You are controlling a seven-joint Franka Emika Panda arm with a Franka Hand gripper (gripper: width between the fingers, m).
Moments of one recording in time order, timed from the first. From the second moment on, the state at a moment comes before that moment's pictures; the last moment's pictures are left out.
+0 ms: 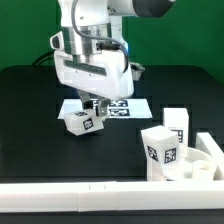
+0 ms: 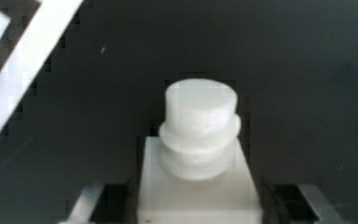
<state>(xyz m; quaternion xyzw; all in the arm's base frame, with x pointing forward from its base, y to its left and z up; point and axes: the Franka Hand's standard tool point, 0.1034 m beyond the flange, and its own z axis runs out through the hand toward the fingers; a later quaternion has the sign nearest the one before) 0.431 -0.042 0.035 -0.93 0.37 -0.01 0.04</state>
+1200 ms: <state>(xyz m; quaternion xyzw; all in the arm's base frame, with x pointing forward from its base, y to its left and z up) 0.458 -0.072 0.046 -0.96 0.16 0.23 0.09</state>
